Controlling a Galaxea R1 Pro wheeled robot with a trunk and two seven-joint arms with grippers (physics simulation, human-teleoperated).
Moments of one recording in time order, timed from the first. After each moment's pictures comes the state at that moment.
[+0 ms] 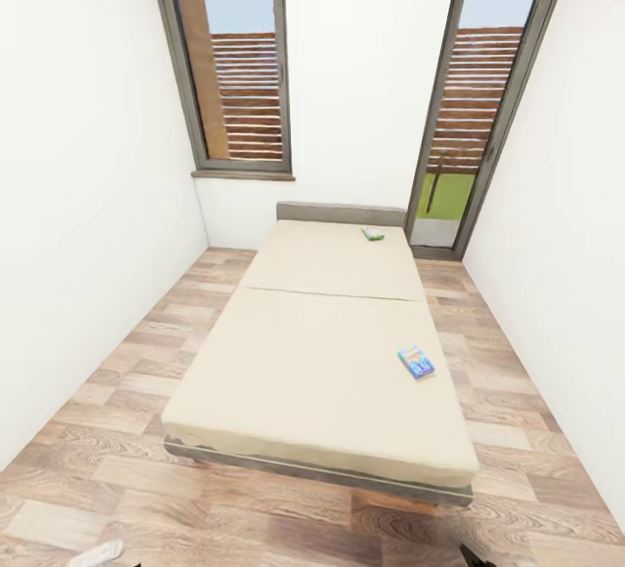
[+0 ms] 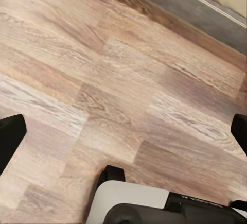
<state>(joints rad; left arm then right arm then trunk) -0.11 0.27 0.16 -0.65 0.35 0.17 -0.27 -0.05 -0.07 -0.45 -0.79 -0.37 0.17 0.40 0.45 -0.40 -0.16</state>
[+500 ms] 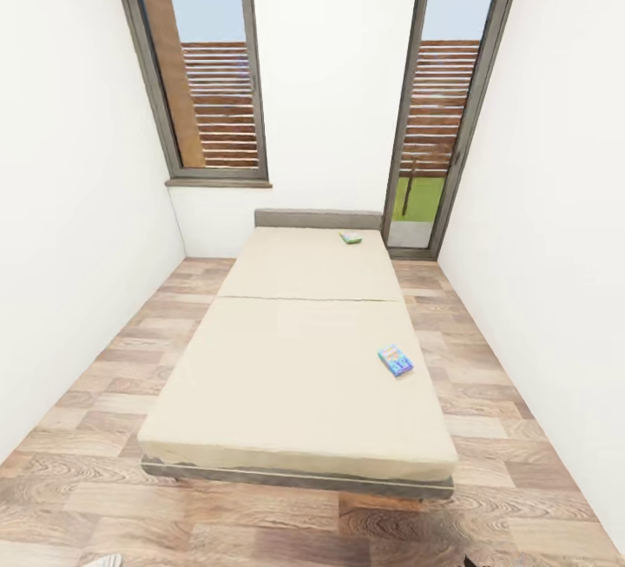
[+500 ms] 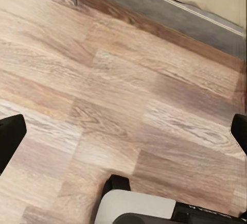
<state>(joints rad) -0.11 0.26 0.16 -0.58 0.33 0.06 -0.27 -0.05 -0.06 -0.43 -0.74 -0.37 0.12 0.31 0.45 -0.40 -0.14</state>
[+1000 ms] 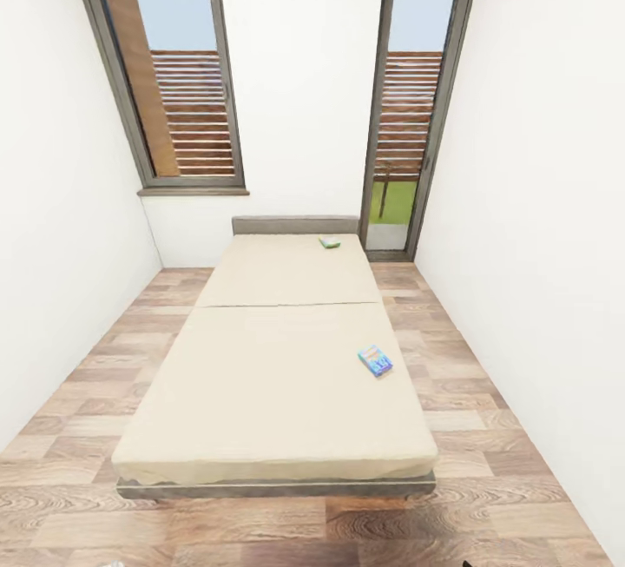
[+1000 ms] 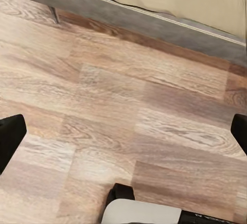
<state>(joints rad) -0.11 0.24 0.16 -0.53 0.30 -0.02 -0.27 -0.05 -0.06 -0.42 -0.73 -0.37 0.11 0.31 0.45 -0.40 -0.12</state>
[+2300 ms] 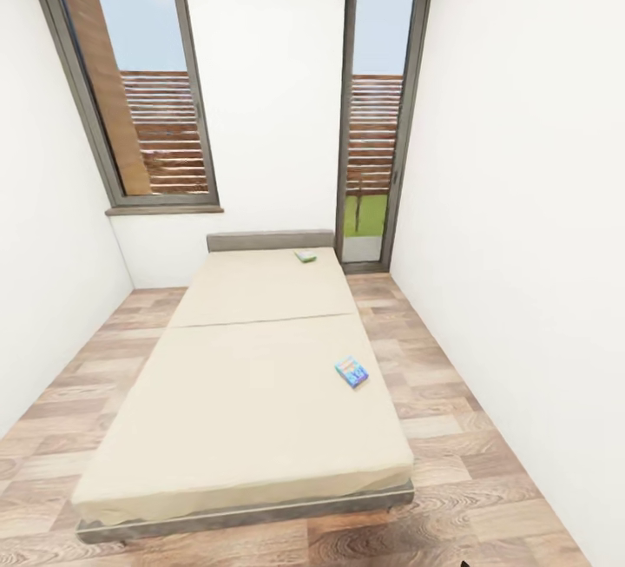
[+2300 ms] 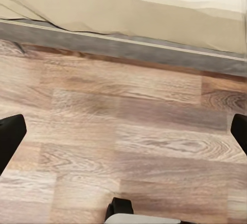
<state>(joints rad) -0.11 0.21 0.16 -0.52 0.23 -0.05 -0.26 -0.05 -0.06 -0.42 -0.73 -0.37 0.11 0.31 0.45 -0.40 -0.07</state>
